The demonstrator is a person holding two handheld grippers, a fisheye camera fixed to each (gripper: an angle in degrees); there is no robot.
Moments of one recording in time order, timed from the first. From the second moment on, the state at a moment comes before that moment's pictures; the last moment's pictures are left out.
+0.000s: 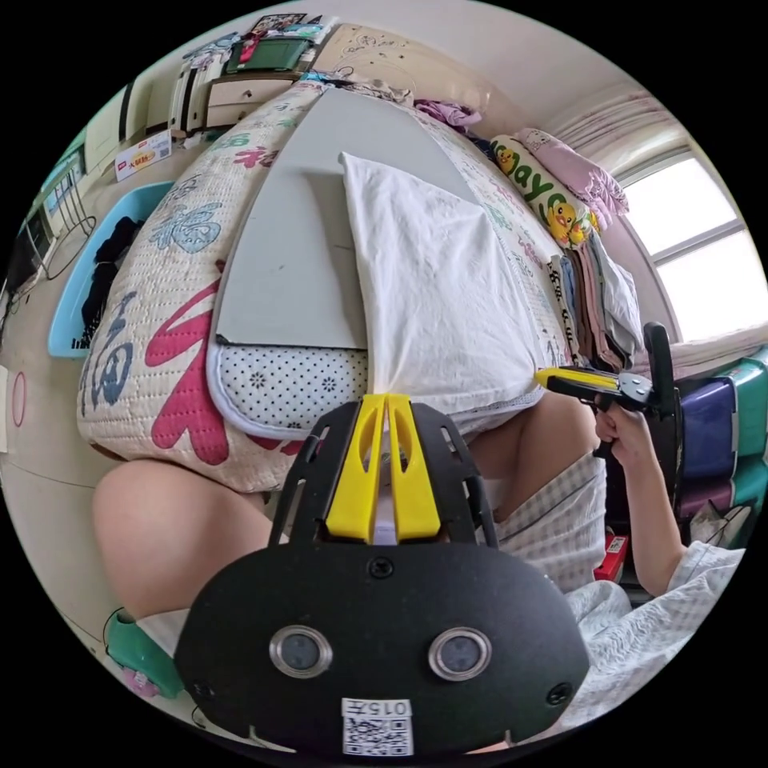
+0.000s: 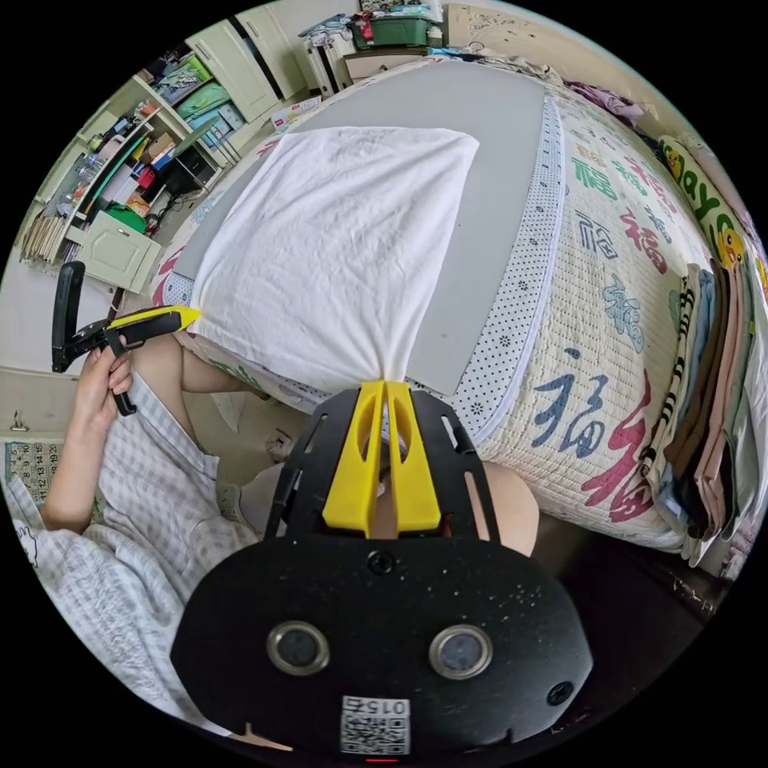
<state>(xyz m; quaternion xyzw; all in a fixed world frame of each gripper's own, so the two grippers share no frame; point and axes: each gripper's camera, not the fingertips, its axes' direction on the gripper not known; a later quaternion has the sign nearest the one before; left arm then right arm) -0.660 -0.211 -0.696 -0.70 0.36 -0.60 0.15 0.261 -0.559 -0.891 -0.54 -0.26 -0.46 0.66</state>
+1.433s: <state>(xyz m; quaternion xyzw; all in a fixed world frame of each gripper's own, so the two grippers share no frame) -0.572 0.005 -0.590 -0.60 0.33 -0.70 0.19 0.341 -0.393 -0.608 -0.52 -0.45 -0.18 0.70</state>
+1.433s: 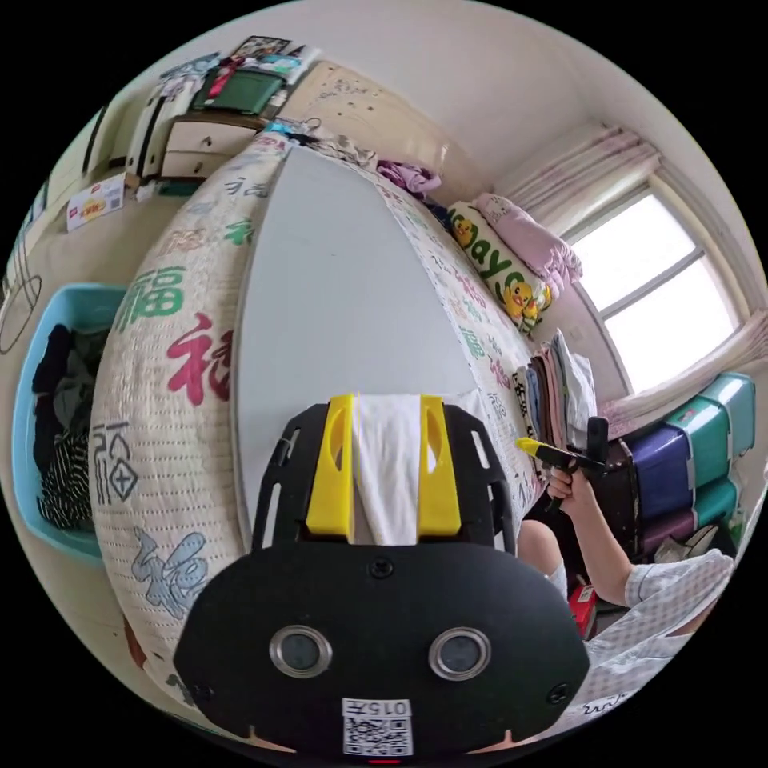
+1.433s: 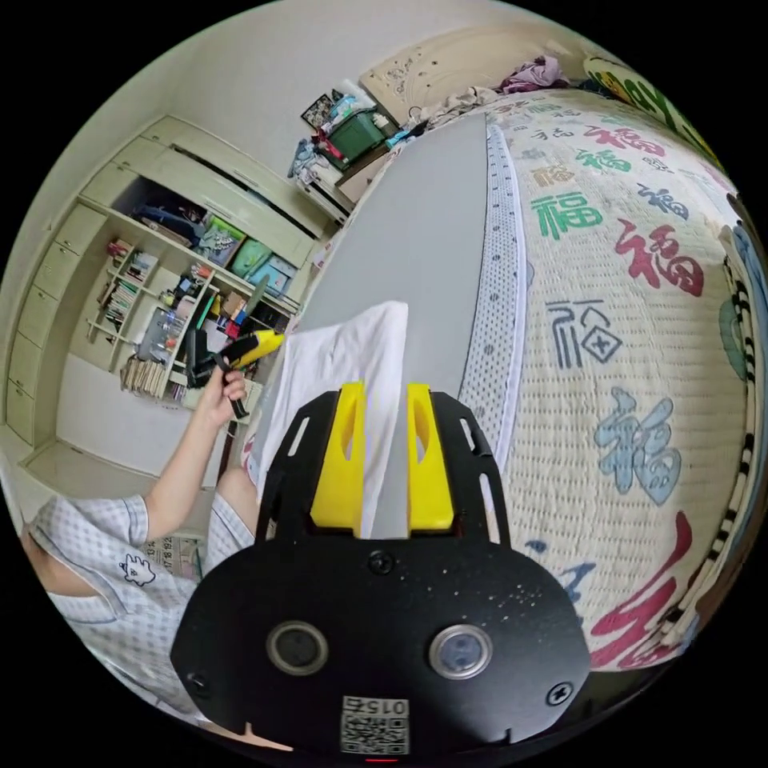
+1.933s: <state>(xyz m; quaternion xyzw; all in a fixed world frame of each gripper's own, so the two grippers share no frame) -0.495 -0.006 -0.567 -0.56 0.39 -0.72 0.13 0.339 -0.298 -0.489 -0.59 -0.43 -0.20 0.66</state>
